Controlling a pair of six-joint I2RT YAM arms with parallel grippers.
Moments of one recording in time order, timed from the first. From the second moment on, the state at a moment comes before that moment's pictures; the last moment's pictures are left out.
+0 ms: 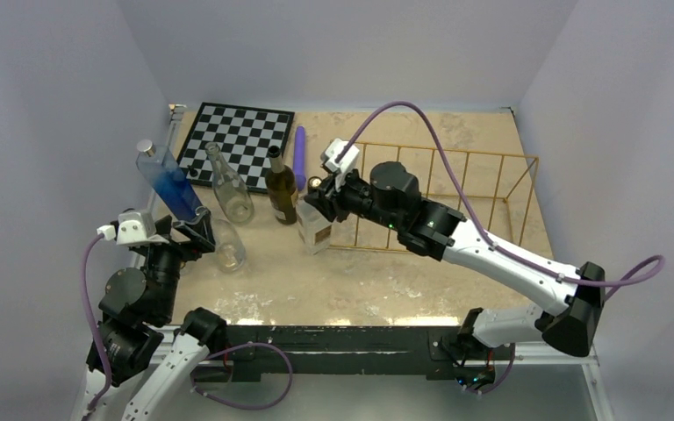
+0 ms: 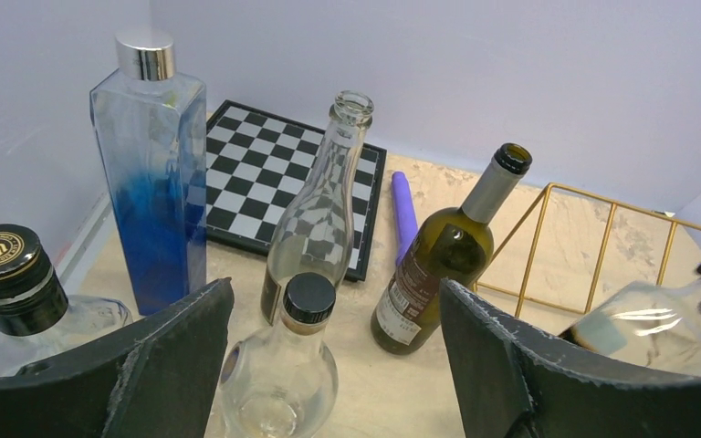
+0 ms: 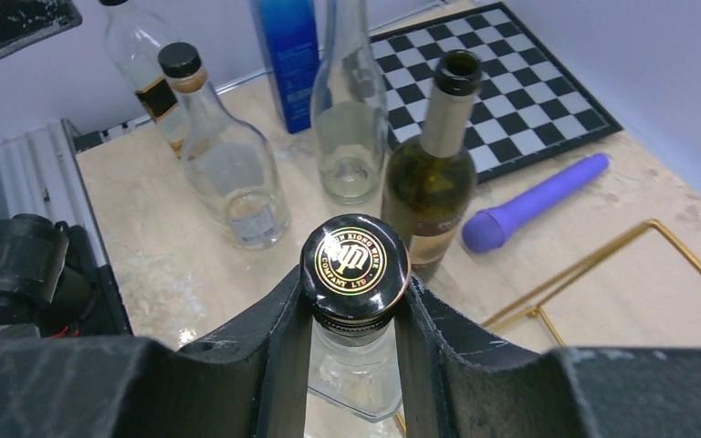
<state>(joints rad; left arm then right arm) -0.46 0.19 0.79 -0.55 -0.50 -0.25 0.97 1.27 1.21 -0.10 -0.01 -0.01</state>
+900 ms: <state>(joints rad) -0.46 0.18 0.78 -0.54 -0.51 -0.25 1.08 1.59 1.30 0.03 -0.07 0.05</state>
